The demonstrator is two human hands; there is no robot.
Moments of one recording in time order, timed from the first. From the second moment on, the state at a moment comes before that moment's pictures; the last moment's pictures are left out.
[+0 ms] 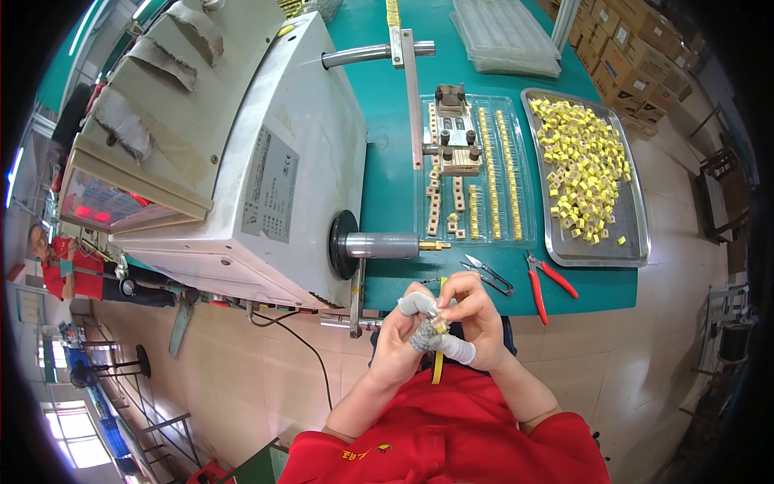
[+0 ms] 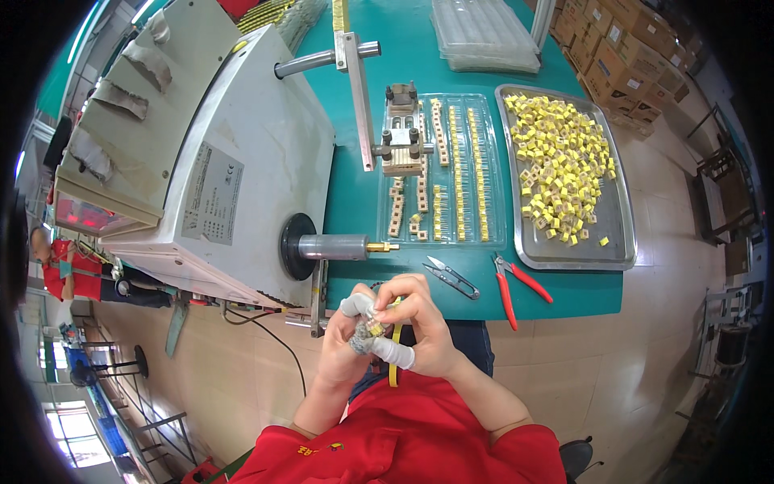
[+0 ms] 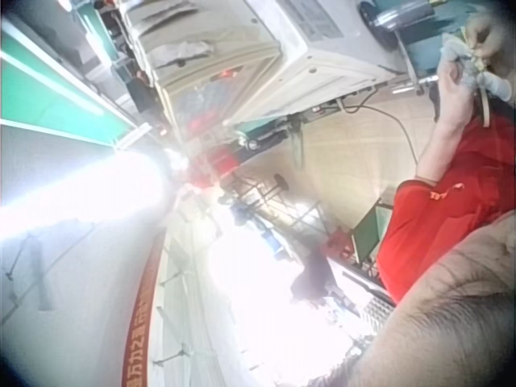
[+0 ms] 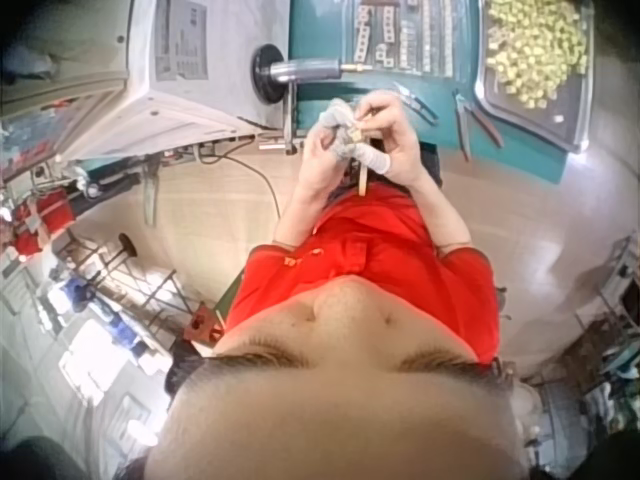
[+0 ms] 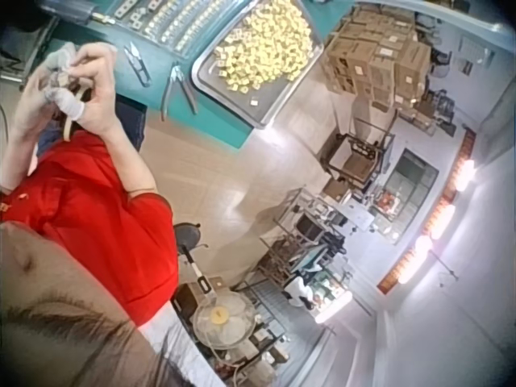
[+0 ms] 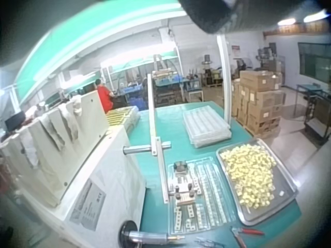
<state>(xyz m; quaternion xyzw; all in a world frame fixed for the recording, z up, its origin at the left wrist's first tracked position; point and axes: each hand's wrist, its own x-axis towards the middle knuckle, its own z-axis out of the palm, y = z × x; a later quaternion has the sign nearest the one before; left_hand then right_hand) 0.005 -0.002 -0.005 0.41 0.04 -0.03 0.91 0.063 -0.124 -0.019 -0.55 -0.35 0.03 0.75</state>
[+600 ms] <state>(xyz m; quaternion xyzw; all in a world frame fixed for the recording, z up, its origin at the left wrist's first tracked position) 0.006 -0.005 -0.008 0.34 0.05 0.01 0.94 0.044 -0.116 -0.022 -0.53 -0.28 0.05 0.80</state>
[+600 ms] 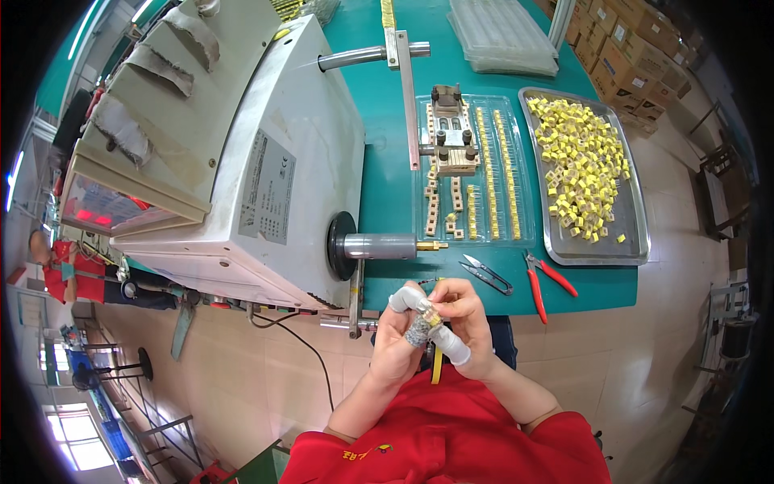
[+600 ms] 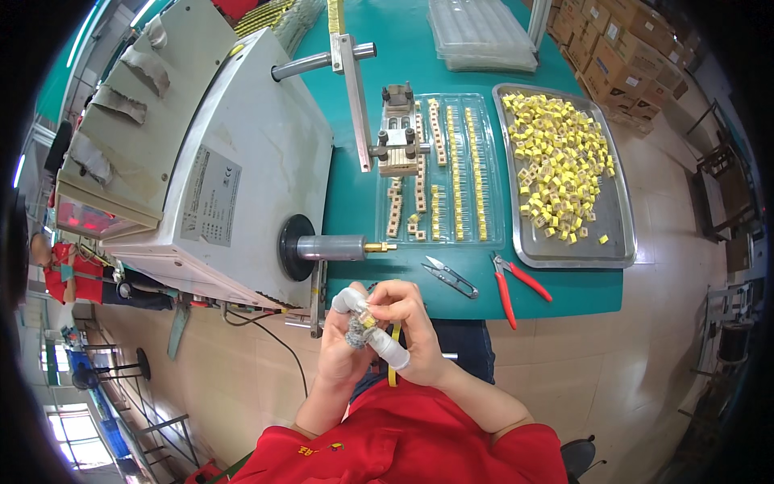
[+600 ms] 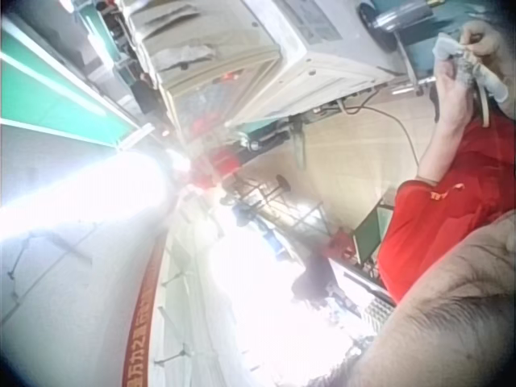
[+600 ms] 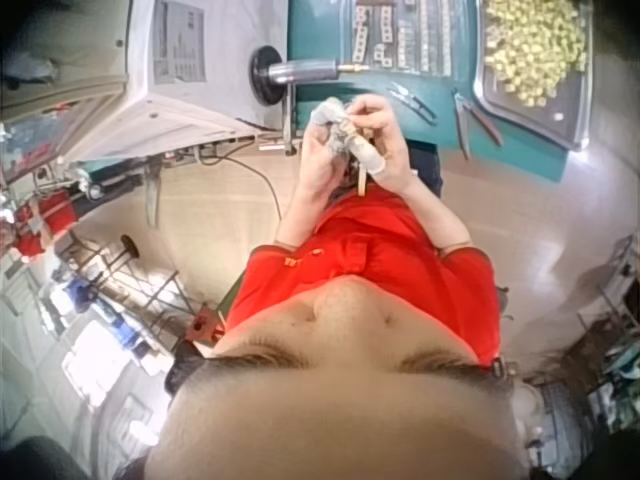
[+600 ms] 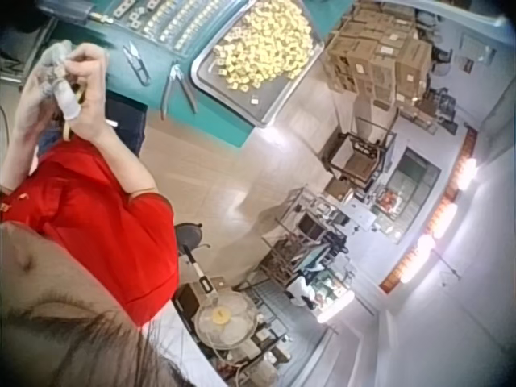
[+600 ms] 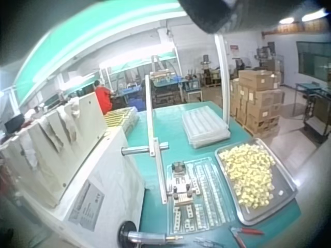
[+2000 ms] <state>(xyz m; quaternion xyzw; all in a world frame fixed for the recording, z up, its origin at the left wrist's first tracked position) 0.012 -0.009 0.001 0.48 0.03 0.04 0.88 0.051 -0.124 -0.013 -0.35 -0.22 0.19 0.89</state>
